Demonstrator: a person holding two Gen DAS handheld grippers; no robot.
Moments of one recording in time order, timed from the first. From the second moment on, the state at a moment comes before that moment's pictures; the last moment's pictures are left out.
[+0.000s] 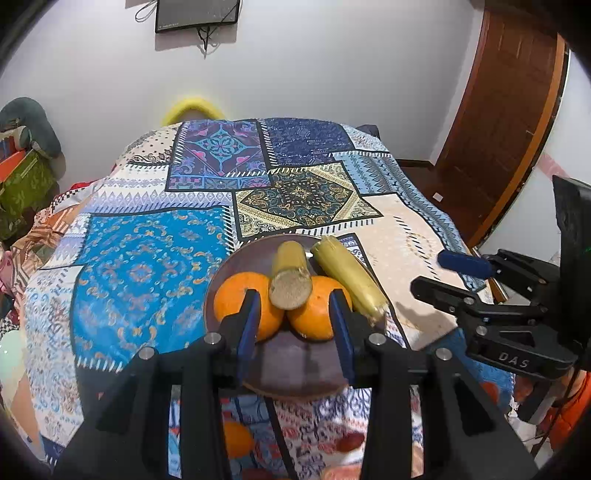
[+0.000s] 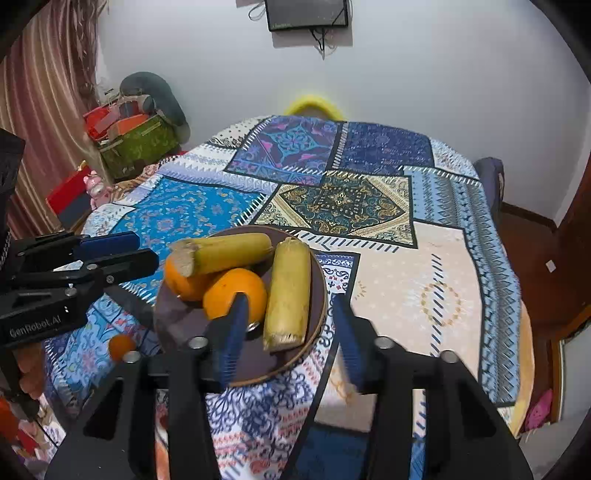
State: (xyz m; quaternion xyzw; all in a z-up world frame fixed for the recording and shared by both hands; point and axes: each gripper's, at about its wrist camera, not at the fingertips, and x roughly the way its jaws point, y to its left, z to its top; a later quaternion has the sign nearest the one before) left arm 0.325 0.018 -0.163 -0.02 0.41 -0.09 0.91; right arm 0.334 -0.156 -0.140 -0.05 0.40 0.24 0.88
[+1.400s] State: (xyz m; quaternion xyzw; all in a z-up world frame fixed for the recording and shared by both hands) left arm 0.184 0.050 -0.234 0.00 0.51 -0.09 0.85; right arm 0.204 -0.270 -0.218 0.01 0.50 0.15 0.85
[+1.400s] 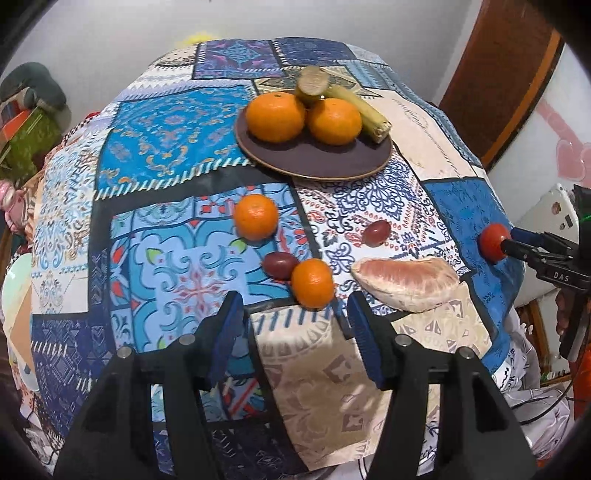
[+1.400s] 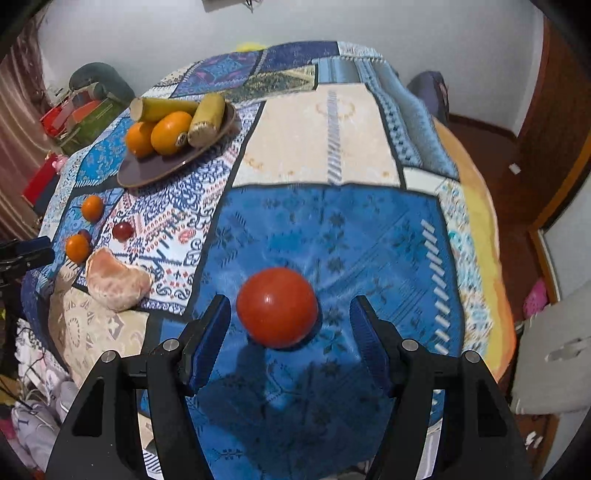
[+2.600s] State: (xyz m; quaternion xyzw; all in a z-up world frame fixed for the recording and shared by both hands) left arm 0.212 0.045 -0.244 0.00 0.52 -0.09 0.85; right arm 0.226 -0.239 -0.218 -0.02 0.50 0.19 0.84
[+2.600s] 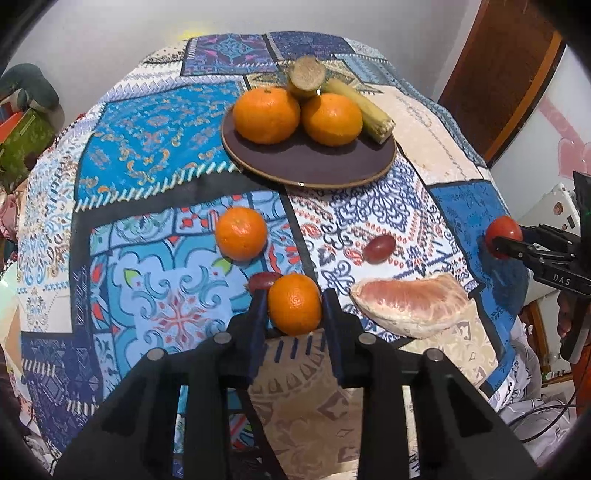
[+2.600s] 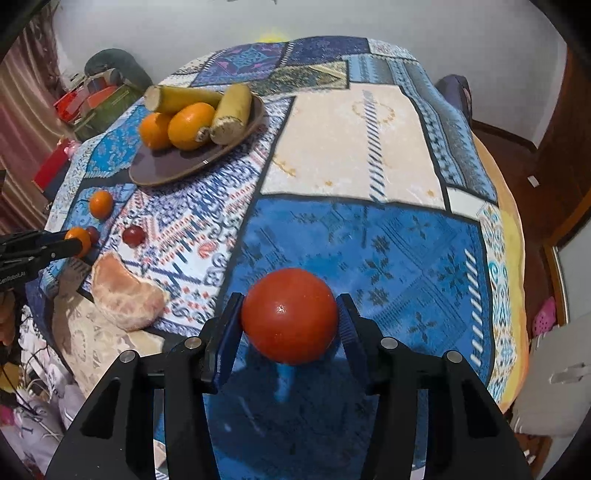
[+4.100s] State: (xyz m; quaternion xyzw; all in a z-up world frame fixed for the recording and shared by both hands) left arm 0.330 0.073 -0.236 -0.04 0.47 -0.09 0.88; right arm 0.329 -0.121 -0.201 -0.03 0.45 0.28 0.85
